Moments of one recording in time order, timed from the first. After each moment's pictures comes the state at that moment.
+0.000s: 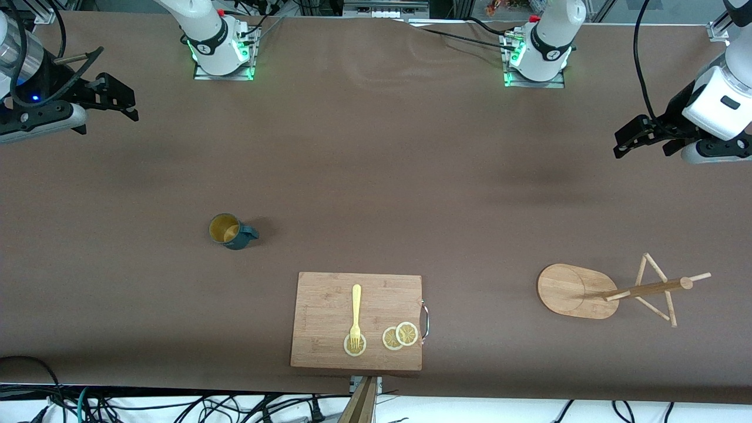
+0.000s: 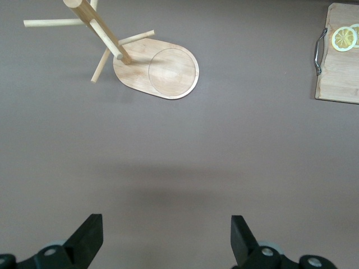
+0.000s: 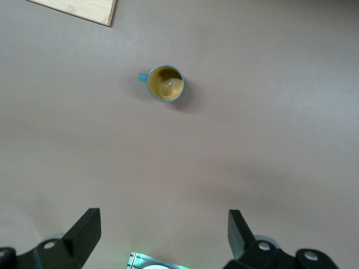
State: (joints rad) left arm 0.07 -0.05 -0.12 -1.72 -0.03 1.68 -0.15; right arm 0.17 -0.03 -0.06 -1.59 0.02 1.49 -0.17
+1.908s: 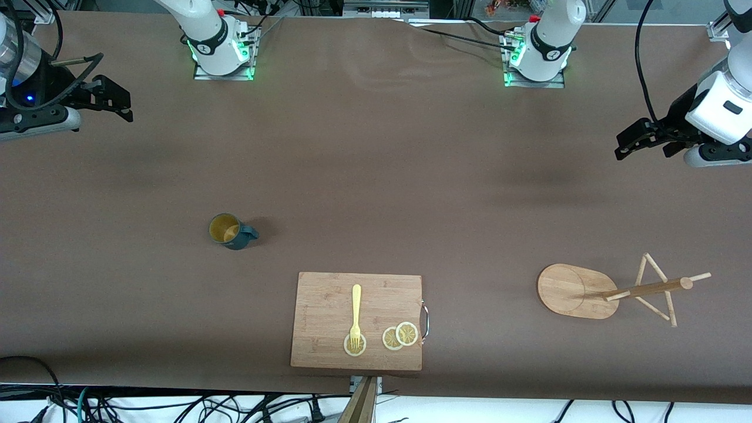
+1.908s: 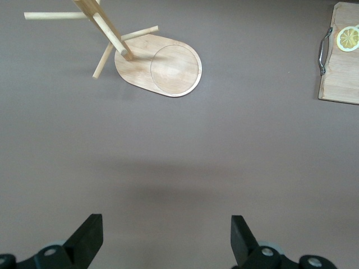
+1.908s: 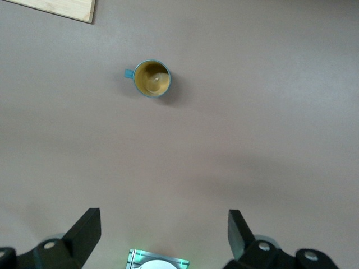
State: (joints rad) left arm 0.08 -0.04 -0.12 -1.72 -0.04 1.69 -0.15; right arm 0.16 -0.02 -0.06 -1.57 -0.02 1.47 -0.11
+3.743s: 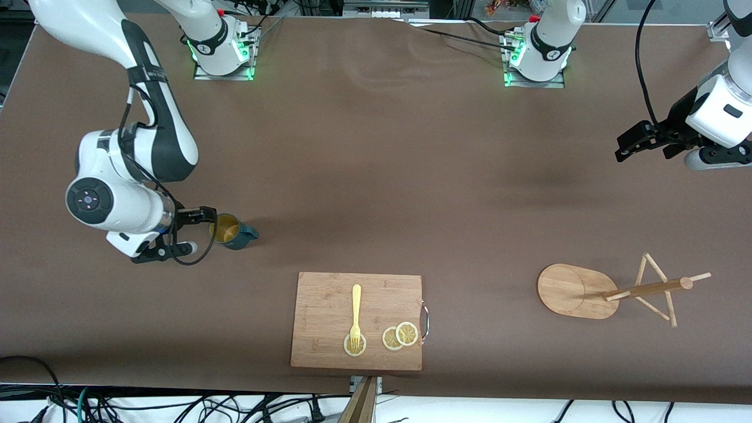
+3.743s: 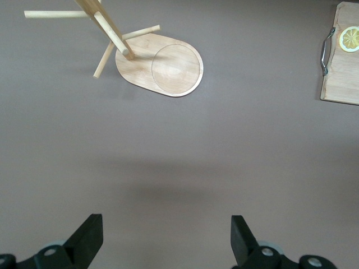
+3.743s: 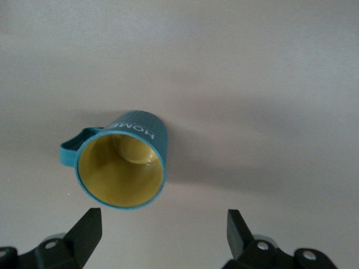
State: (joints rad) left arm 0.09 -0.04 -0.12 -1.72 -0.04 1.69 -0.15; right arm 0.18 0.49 -0.04 -1.65 0.00 1.96 -0.04
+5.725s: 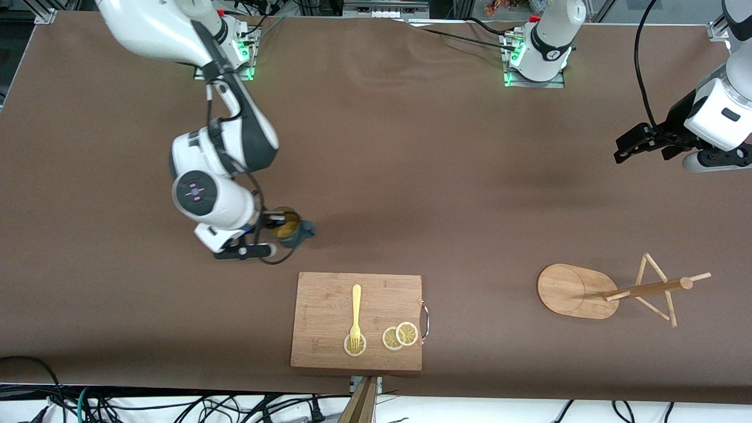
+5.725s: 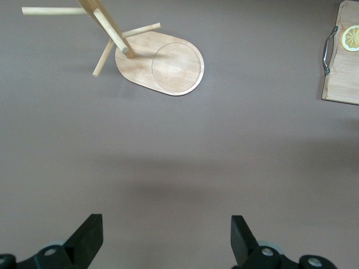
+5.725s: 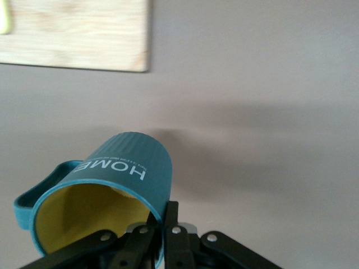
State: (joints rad) left arm 0.09 -0.03 -0.12 -1.72 -0.04 1.69 -0.16; right arm 0.45 0.59 -0.01 -1.48 0.09 1.97 0.38
